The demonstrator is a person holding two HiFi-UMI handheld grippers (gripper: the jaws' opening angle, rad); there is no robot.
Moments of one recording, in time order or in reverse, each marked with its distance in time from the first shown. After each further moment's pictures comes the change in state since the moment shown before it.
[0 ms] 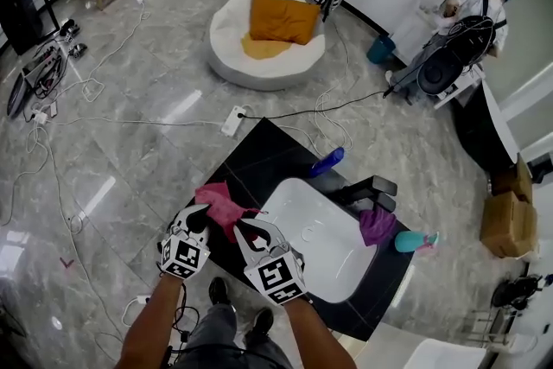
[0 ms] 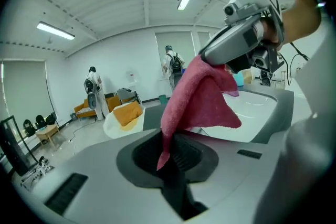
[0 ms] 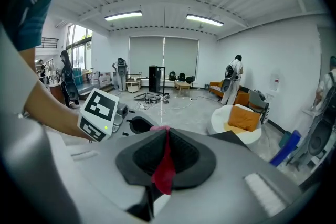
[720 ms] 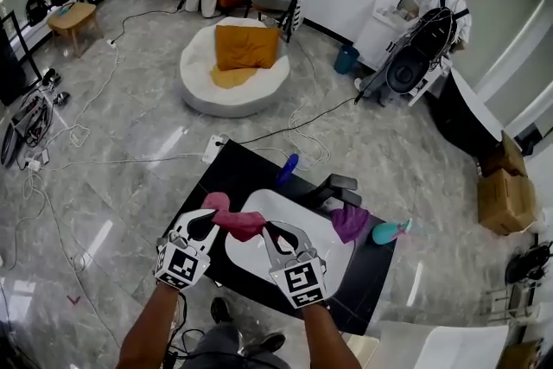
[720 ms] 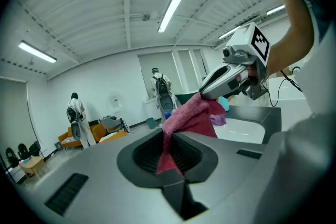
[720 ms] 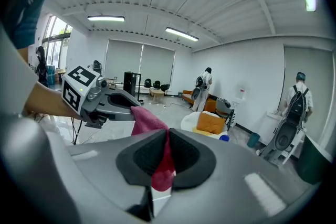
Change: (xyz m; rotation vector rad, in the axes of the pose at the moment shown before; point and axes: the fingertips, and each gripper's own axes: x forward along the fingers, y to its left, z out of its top) left arm -0.035 -0.054 0.175 0.155 -0.213 -0.139; right arm -0.147 -0.082 0.026 0.032 -0.091 -0.301
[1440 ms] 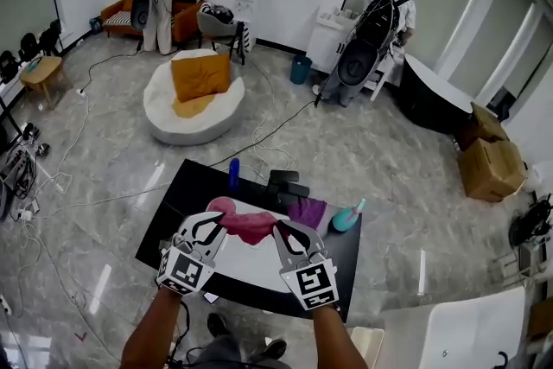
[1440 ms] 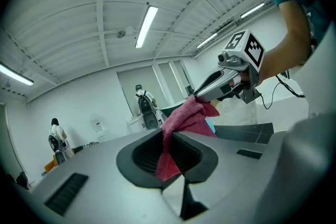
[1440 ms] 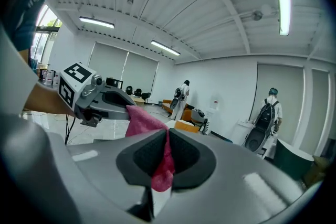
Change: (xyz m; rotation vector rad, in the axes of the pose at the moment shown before) left arm 0.023 -0.132 0.172 0.168 -0.142 -0.139; right arm -0.194 -0.093 0.025 -0.007 -0.113 -0.229
